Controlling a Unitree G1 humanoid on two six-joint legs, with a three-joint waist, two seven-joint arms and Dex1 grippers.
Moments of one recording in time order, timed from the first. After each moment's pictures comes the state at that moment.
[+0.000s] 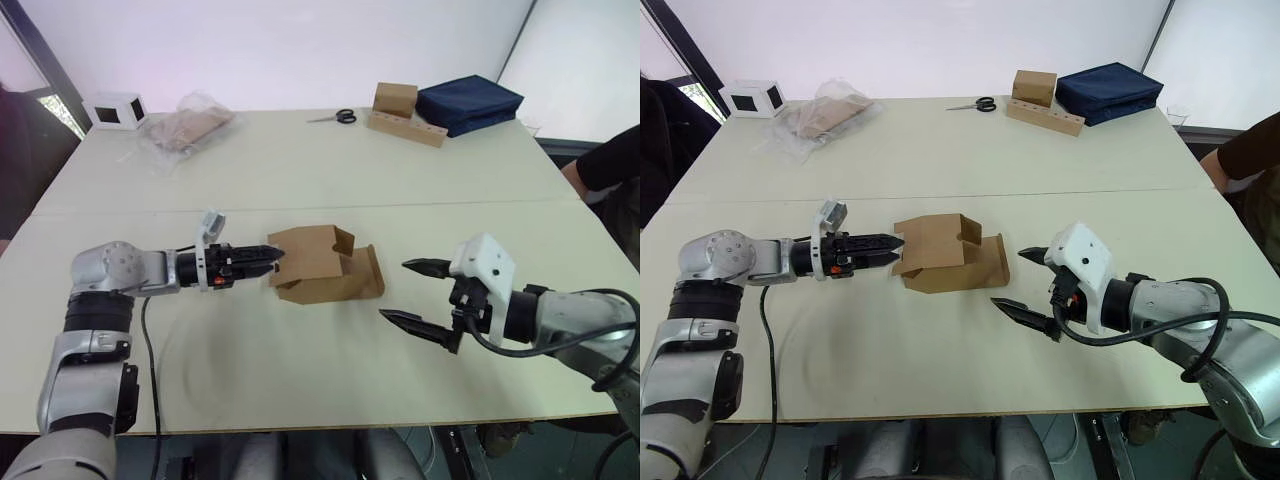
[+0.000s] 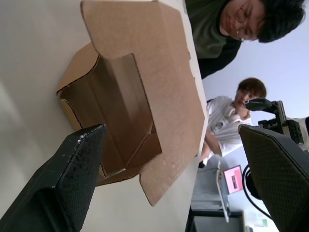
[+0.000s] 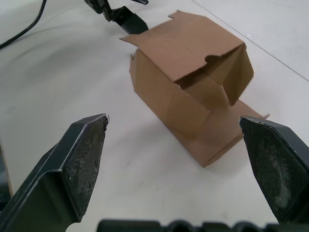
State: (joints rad) left arm -0.77 0.58 0.09 0.51 -0.83 1.35 -0.97; right arm -0.15 -0.89 -0.20 -0.79 0.80 0.93 0.59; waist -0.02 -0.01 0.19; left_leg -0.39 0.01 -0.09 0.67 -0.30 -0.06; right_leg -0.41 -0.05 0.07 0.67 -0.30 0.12
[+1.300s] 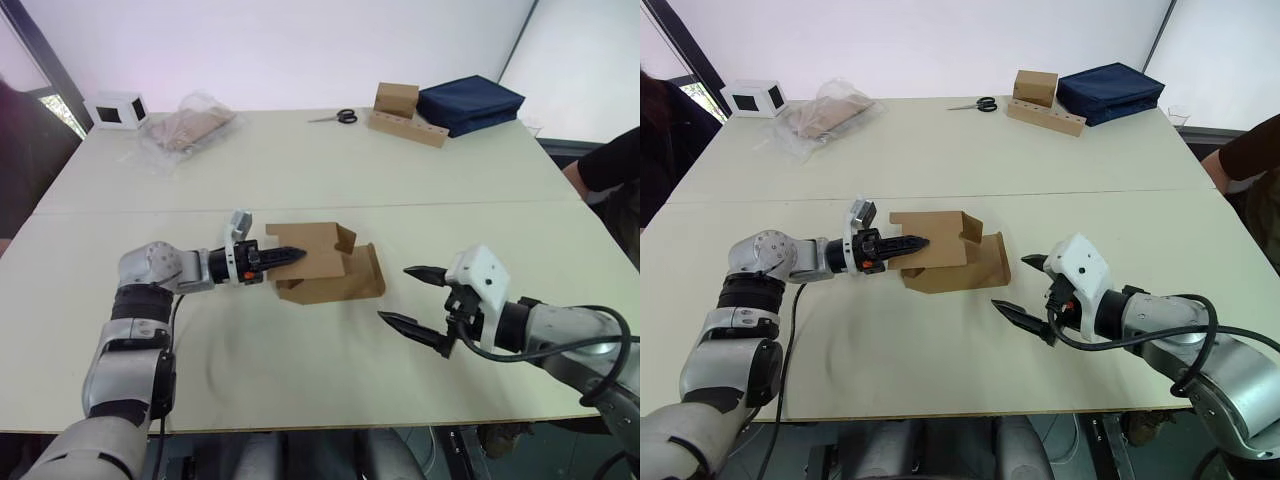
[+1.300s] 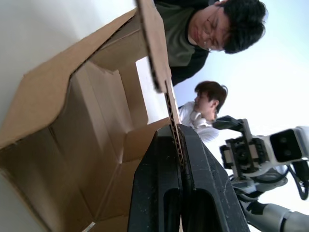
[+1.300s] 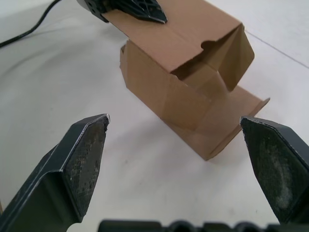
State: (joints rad) left arm -0.83 0.43 0.13 0.60 -0.75 1.30 -1.04; right arm -0.08 -0.84 -0.16 -0.78 0.75 0.86 0.55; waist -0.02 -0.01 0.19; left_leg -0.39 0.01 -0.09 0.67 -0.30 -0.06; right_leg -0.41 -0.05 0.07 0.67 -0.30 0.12
